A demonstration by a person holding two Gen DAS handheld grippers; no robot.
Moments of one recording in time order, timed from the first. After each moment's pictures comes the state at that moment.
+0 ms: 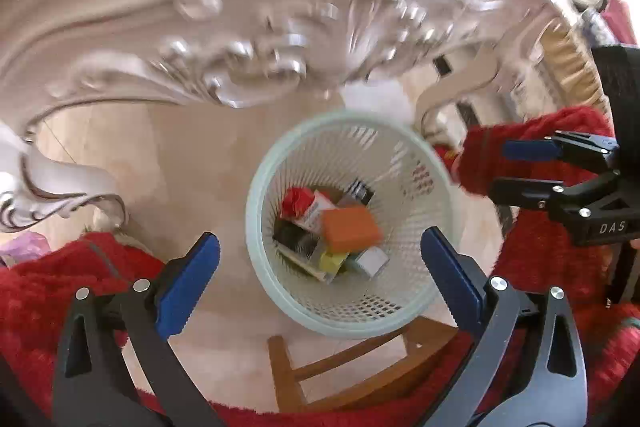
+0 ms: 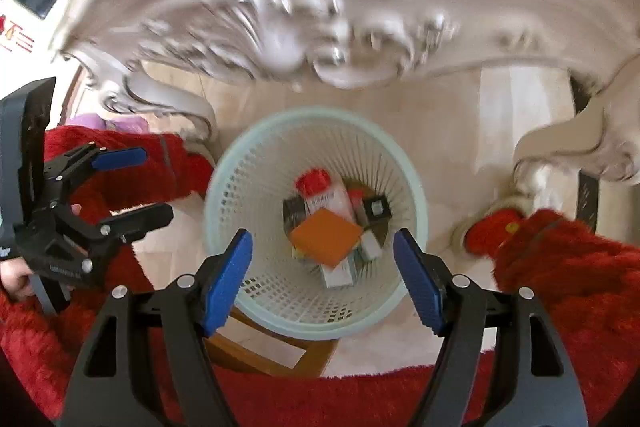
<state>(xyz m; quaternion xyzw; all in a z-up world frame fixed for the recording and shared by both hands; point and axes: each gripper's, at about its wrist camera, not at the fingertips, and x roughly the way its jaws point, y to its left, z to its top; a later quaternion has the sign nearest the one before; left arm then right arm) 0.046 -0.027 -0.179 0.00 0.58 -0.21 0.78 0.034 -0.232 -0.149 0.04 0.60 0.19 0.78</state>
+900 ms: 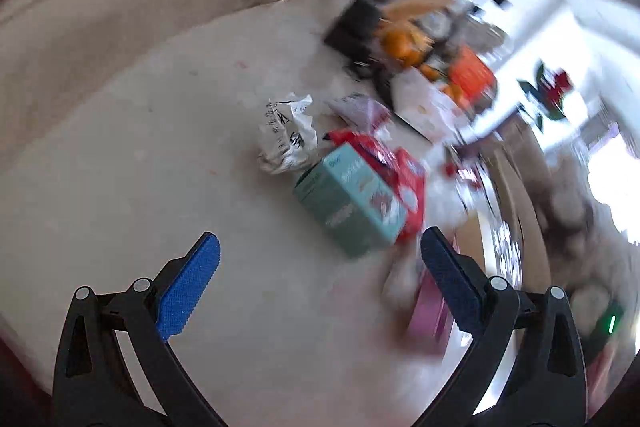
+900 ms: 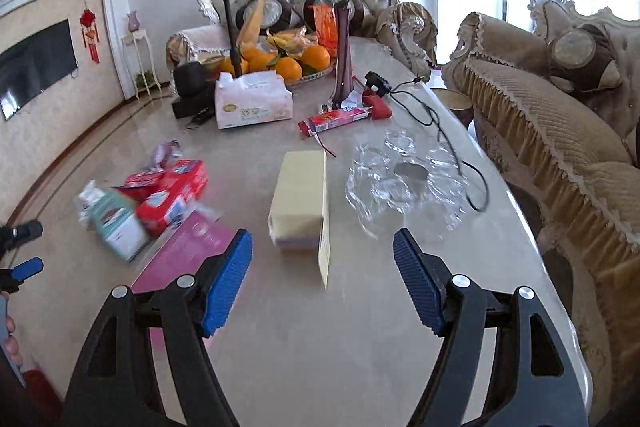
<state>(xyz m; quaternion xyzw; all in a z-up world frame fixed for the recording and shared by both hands) 0.290 0.069 -0.002 -0.32 0.38 0.04 0.86 0.281 -0.288 0.017 0.03 0.33 0.04 0.94</state>
